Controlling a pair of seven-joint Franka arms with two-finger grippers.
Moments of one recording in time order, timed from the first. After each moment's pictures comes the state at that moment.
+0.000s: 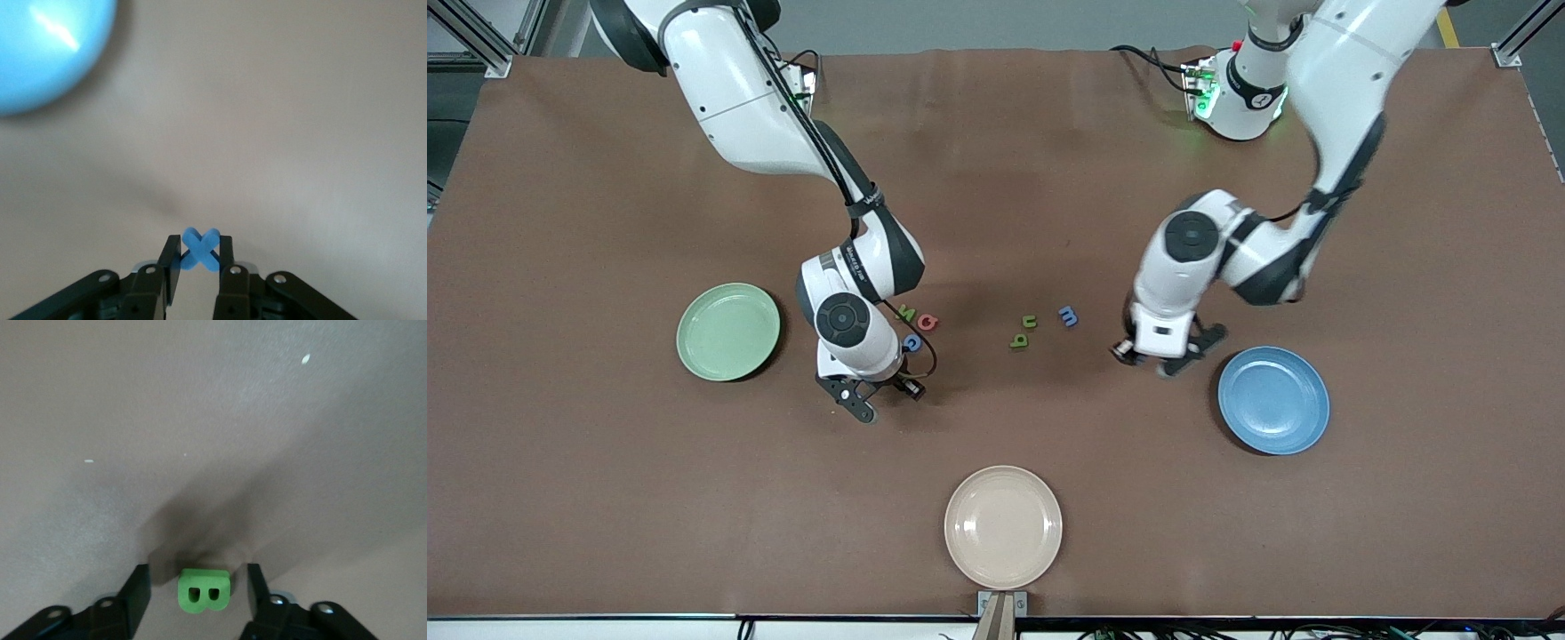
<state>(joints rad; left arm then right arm) 0.01 0.47 -0.46 -1.97 0.47 2.51 -1.37 0.57 0.78 -0.07 -1.59 0.11 2.36 1.13</state>
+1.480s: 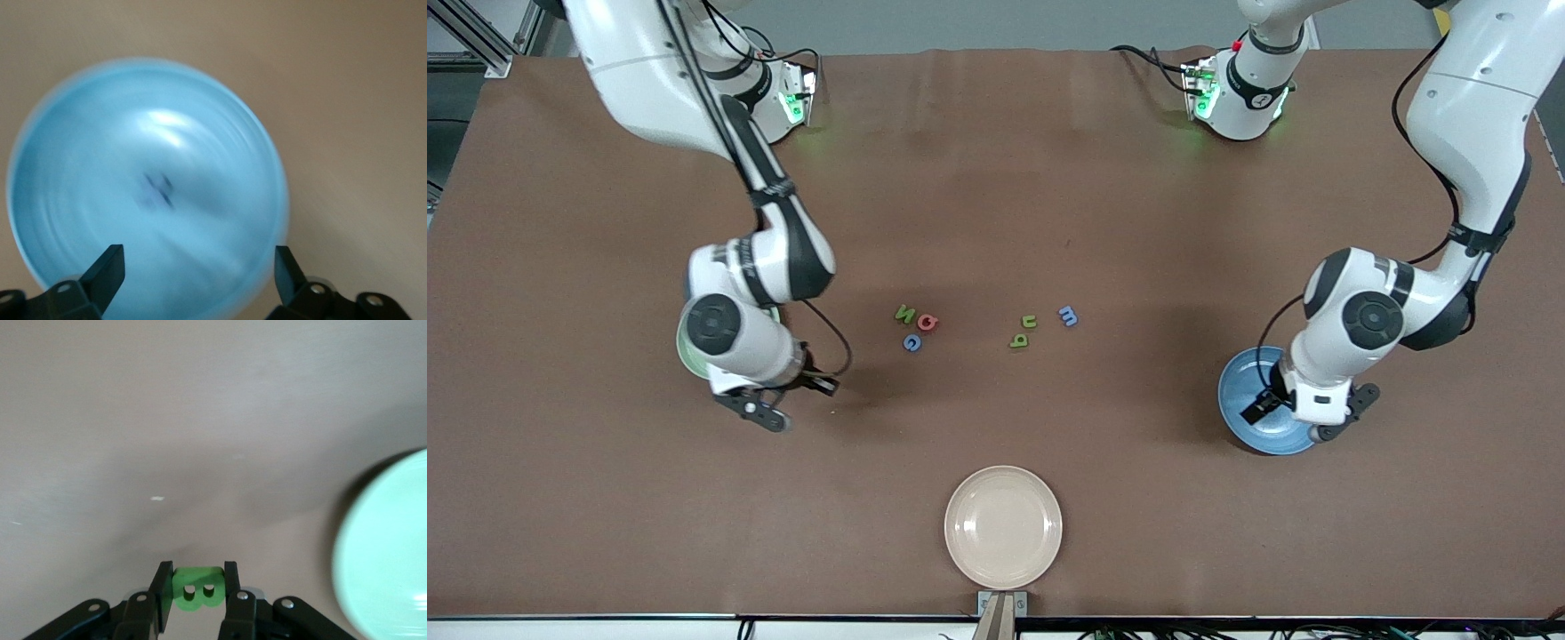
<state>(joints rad) 0.35 0.61 -0.59 -1.85 0.53 2.37 -1.19 0.36 0.49 -0.11 -1.82 0.11 2.26 0.61</state>
